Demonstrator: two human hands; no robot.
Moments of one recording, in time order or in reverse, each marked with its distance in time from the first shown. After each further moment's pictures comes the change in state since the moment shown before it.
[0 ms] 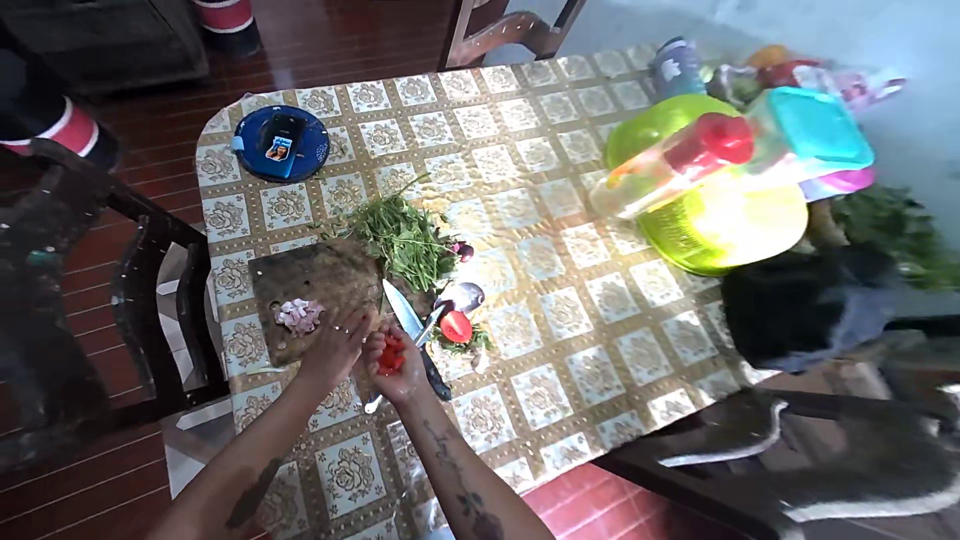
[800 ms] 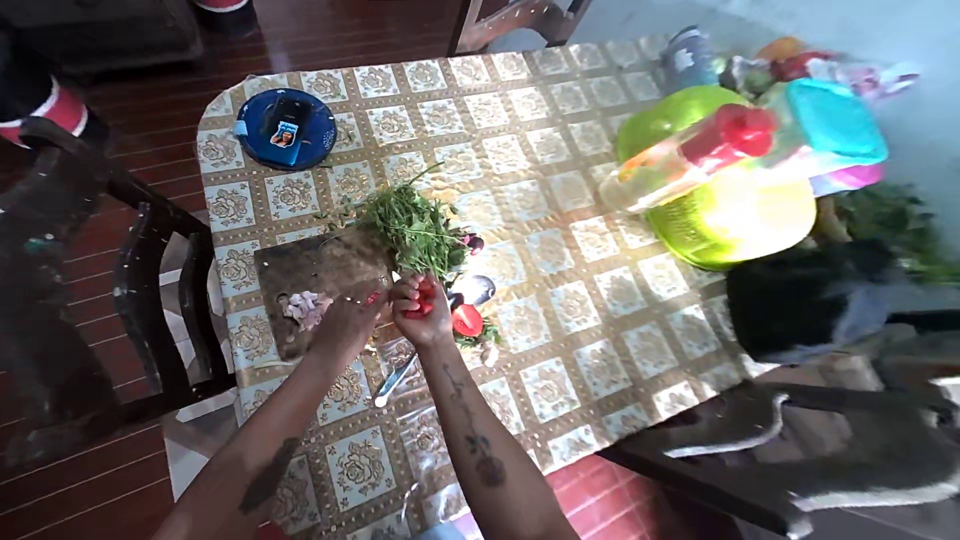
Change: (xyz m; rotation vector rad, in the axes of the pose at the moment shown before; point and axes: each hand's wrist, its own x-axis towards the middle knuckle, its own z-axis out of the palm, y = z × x) left_hand 0.031 0.012 -0.037 -0.024 -0.028 -0.134; right_hand 0.038 -0.041 0.029 0.060 -0.247 -0.126
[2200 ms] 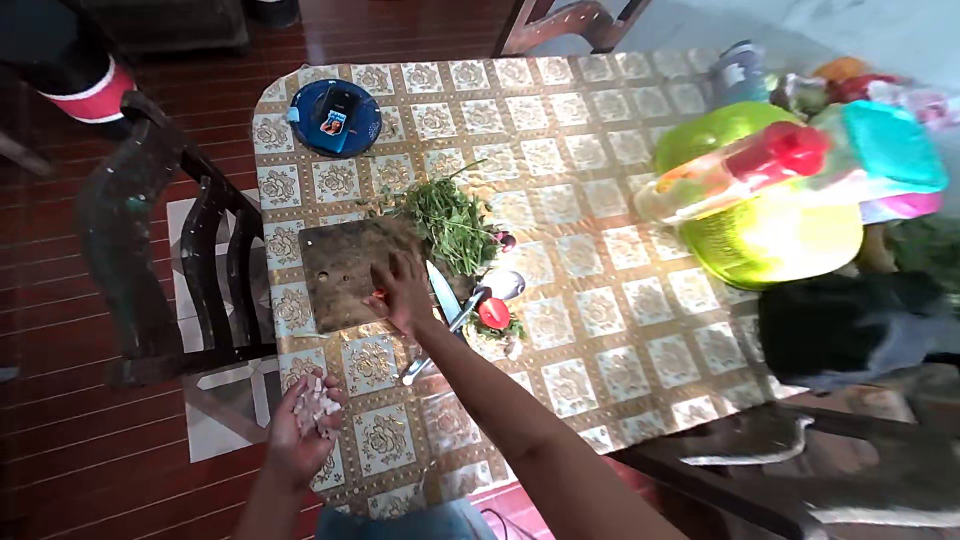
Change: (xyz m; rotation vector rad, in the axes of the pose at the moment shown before) left_hand -0.185 0.026 -0.037 -2.249 0.486 -1.078; right_hand 0.039 0.041 -0.034 -2.815 -0.327 -0.553
